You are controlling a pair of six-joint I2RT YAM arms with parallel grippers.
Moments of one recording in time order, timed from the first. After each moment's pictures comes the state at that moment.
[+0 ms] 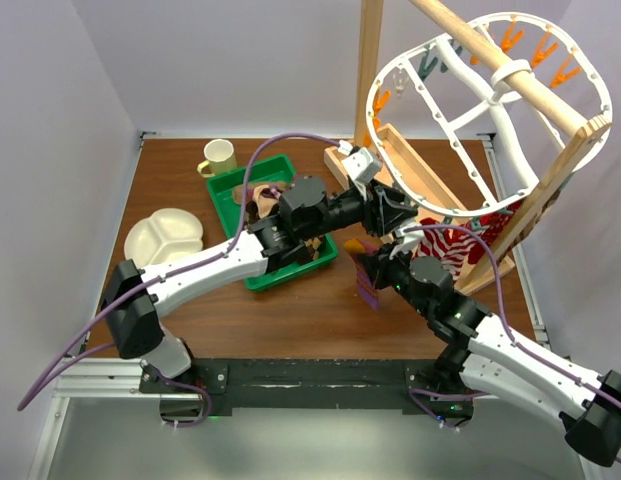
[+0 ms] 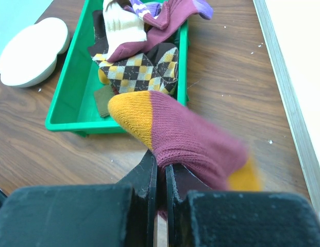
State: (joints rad) left arm -0.99 1.59 1.37 0.36 0.23 -0.30; right arm 0.81 0.73 0.46 0.02 0.24 0.36
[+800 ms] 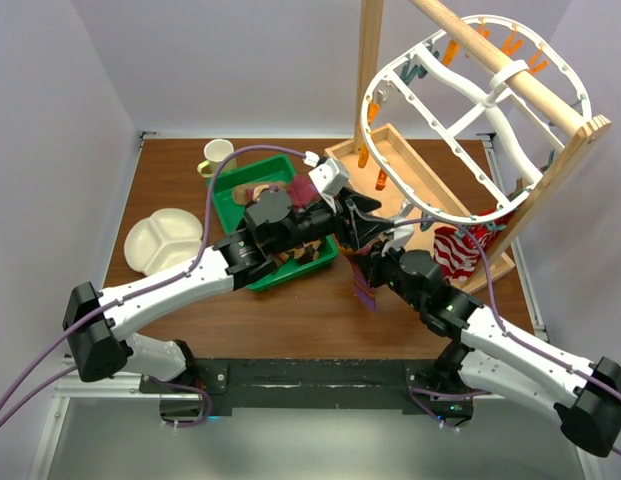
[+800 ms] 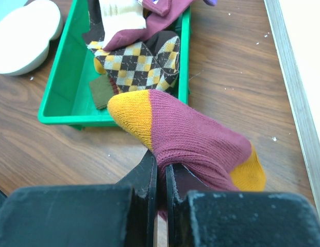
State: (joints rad) left arm -0.99 1.37 1.20 0.32 0.21 -0.31; right arm 0.81 0.81 0.50 0.01 0.22 0.36
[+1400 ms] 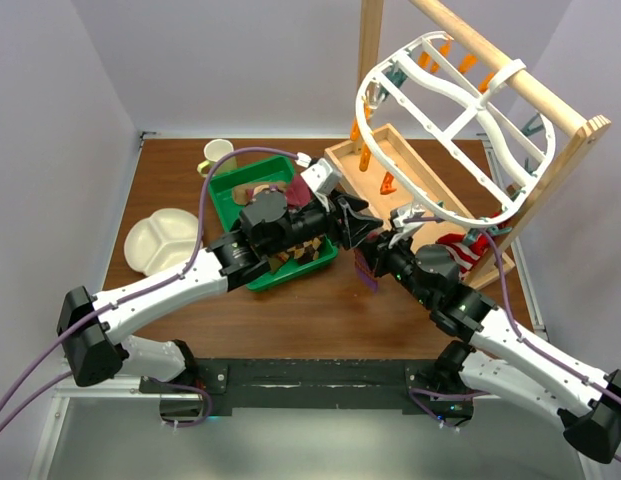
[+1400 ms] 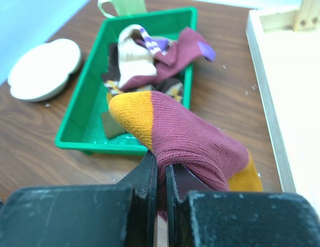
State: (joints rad) left arm -0.97 1.33 1.15 0.27 0.15 -0.31; right arm 0.81 0.76 0.59 0.01 0.23 0.26
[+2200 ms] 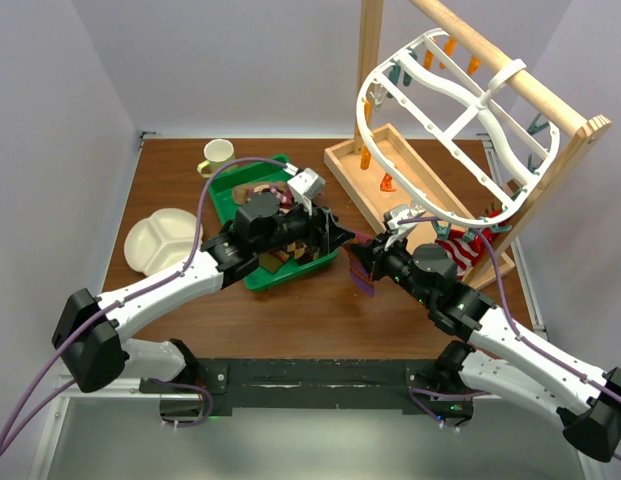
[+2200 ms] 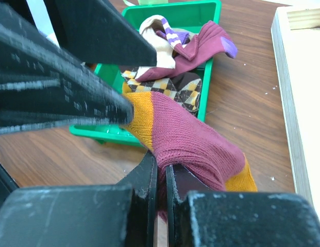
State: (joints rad) left arm -0.81 1.30 0.98 0.18 0.24 -0.35; right arm 0.81 0.77 0.60 0.00 0.13 0.24
